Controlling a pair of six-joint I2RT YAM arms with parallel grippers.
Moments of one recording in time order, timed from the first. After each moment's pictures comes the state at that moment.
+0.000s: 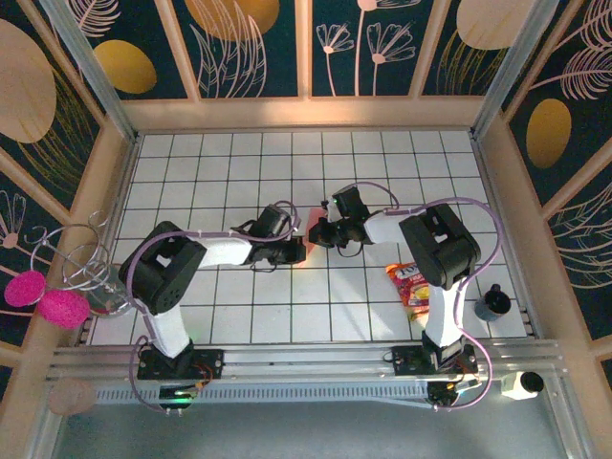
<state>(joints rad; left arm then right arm) -0.67 1.80 0.86 -0.01 0.36 -0.65 0.56 1.95 0.99 0.04 -0.55 0.67</state>
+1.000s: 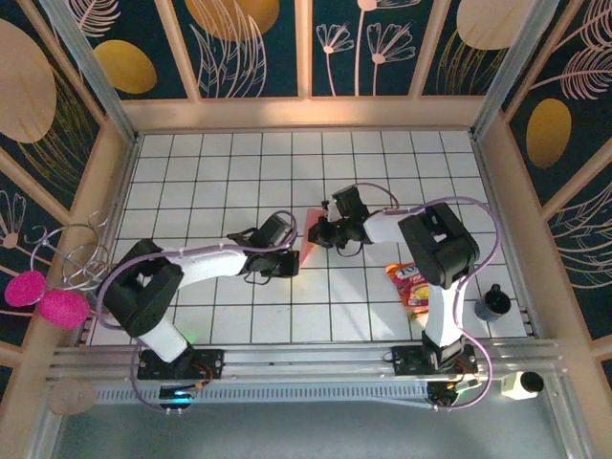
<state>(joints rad) -0.76 1.62 0.84 -0.28 0.19 -0.66 0.56 1.96 1.00 0.05 -0.57 0.73</state>
